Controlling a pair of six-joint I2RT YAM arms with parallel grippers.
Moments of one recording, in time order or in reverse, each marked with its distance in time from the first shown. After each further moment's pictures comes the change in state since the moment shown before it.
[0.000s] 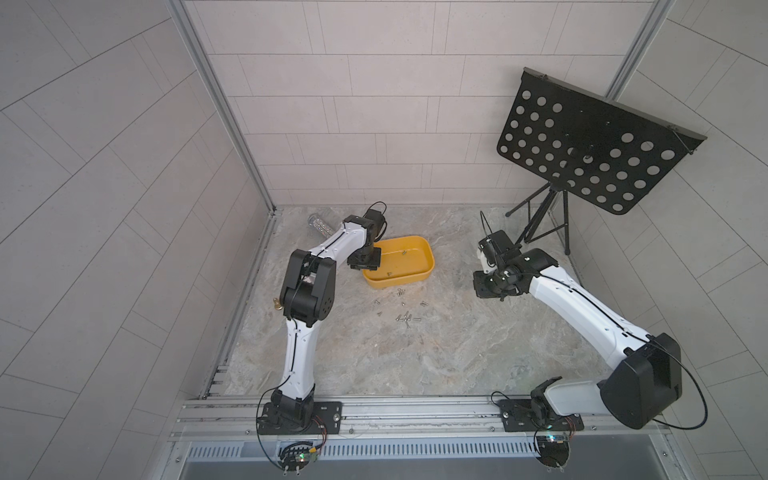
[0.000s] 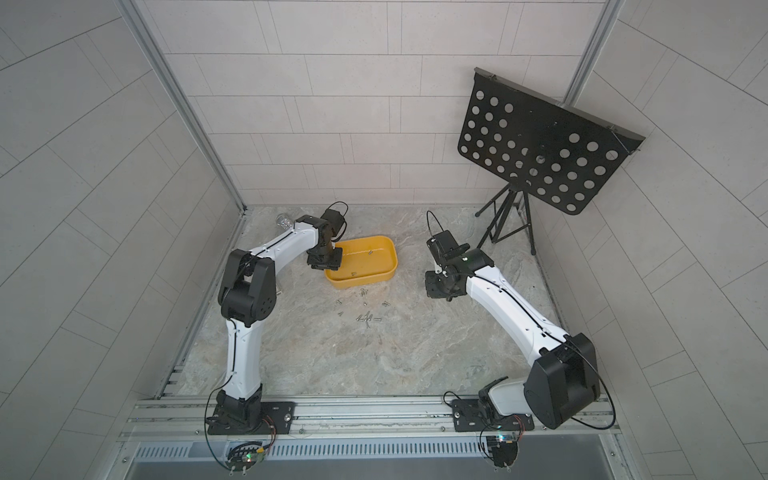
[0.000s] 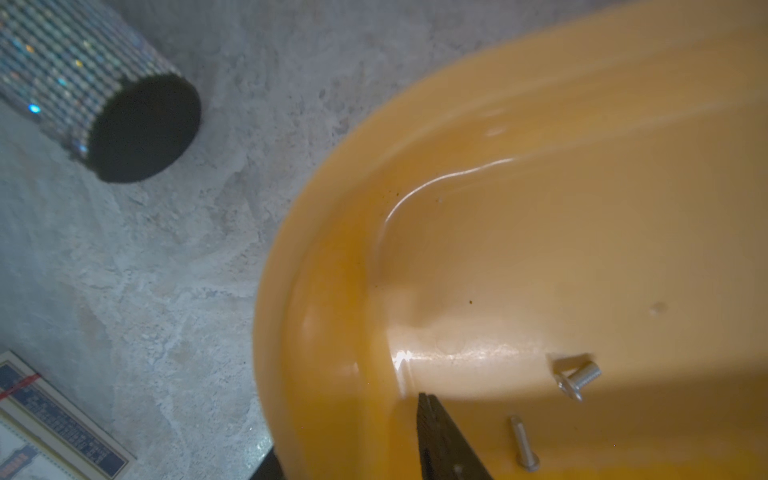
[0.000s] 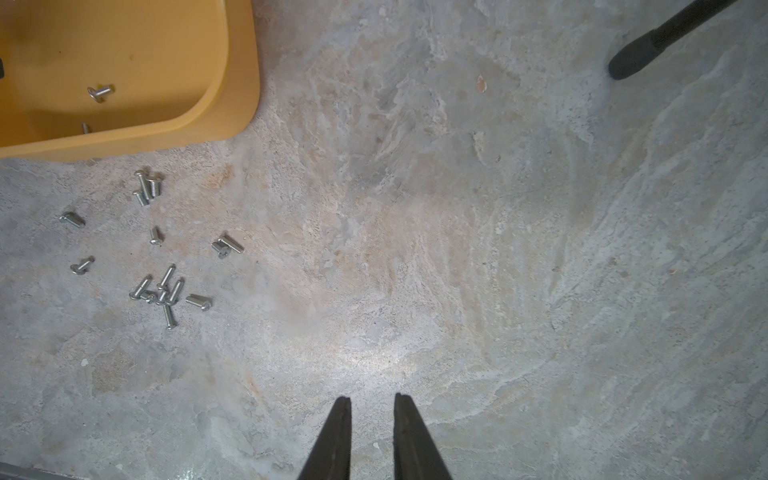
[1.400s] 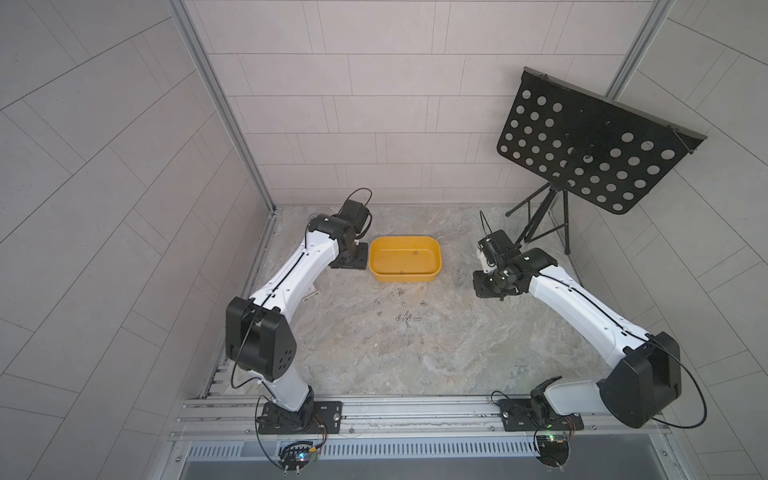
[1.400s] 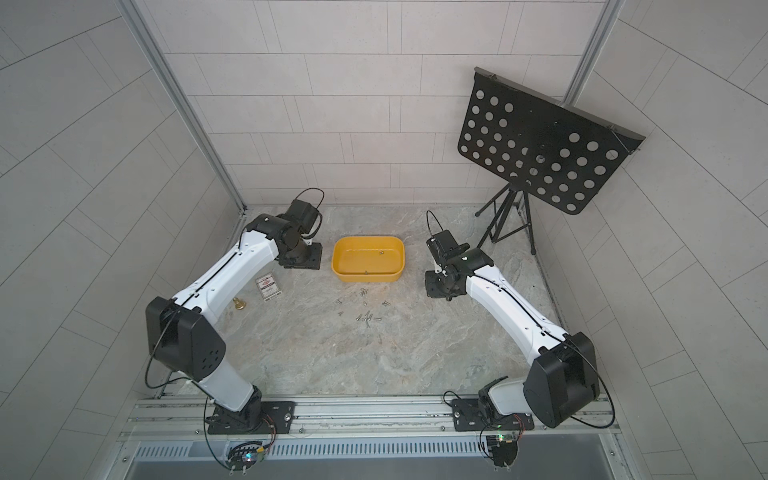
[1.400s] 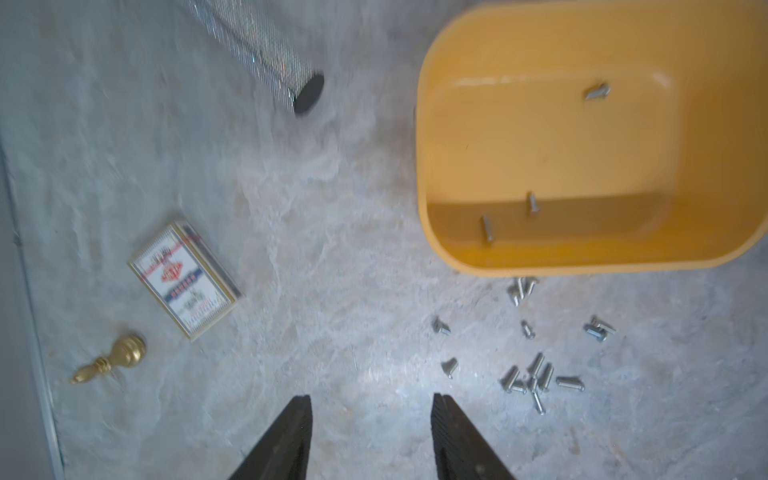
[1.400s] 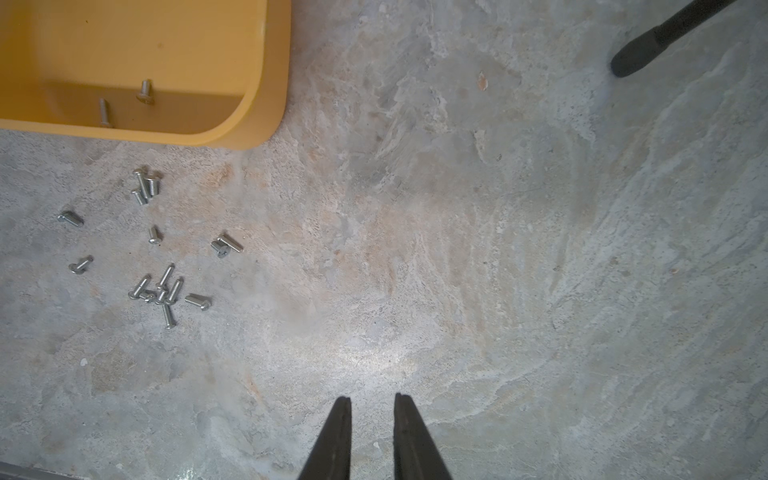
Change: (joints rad) left arm -0.018 -0.569 -0.339 -0.088 0.008 -0.040; right arm 0.000 0.003 0.000 0.000 -0.003 0.000
